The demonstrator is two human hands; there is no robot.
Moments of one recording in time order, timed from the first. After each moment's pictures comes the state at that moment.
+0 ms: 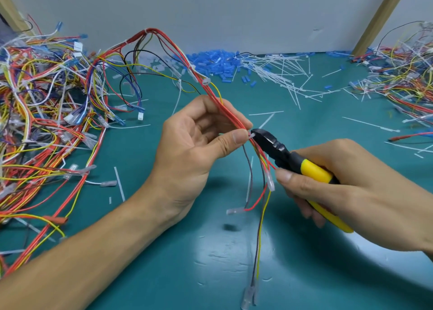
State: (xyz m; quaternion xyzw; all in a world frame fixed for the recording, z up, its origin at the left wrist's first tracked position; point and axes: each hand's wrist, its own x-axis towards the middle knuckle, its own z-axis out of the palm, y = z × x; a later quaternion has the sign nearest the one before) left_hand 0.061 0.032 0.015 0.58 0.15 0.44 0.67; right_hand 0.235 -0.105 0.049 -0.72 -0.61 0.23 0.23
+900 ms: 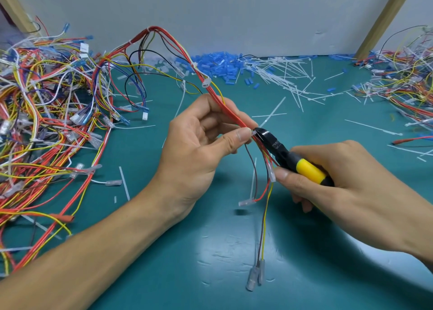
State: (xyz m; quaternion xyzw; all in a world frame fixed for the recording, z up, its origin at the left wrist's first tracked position) left_hand 0.060 0.035 0.016 0.60 0.15 0.43 0.65; right_hand 0.228 -0.102 0.046 -0.75 -0.61 0.16 0.21
